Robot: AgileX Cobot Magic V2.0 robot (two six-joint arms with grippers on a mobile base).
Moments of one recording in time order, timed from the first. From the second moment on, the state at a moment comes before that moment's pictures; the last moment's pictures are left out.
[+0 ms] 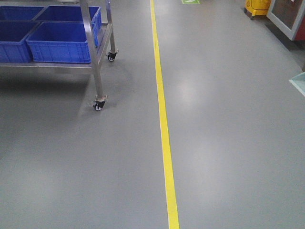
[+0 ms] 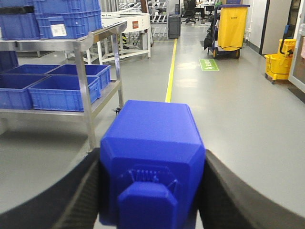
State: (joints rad) left arm -0.04 -0.01 0.03 0.03 0.10 -0.04; right arm 0.13 -0.01 -0.33 -0.03 0.52 0.03
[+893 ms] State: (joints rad) left arm -0.04 -0.01 0.03 0.03 0.10 -0.04; right arm 0.13 -0.01 -0.33 -0.03 0.52 0.03
